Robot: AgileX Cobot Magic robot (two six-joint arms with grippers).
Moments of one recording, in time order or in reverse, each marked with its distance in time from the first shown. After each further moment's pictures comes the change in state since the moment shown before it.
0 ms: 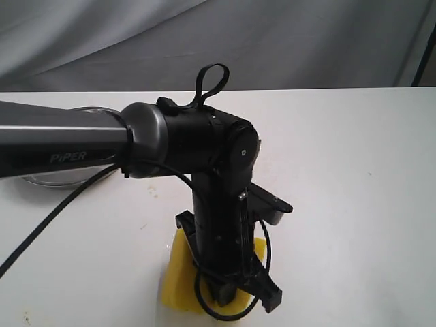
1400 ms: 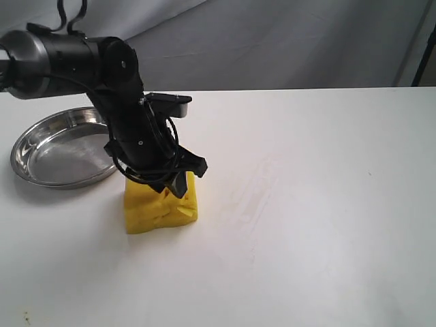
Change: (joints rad) left arm 0.398 -0.093 0.000 -0.023 -0.183 0.008; right arm 0.000 0.000 0.000 0.000 0.000 0.000
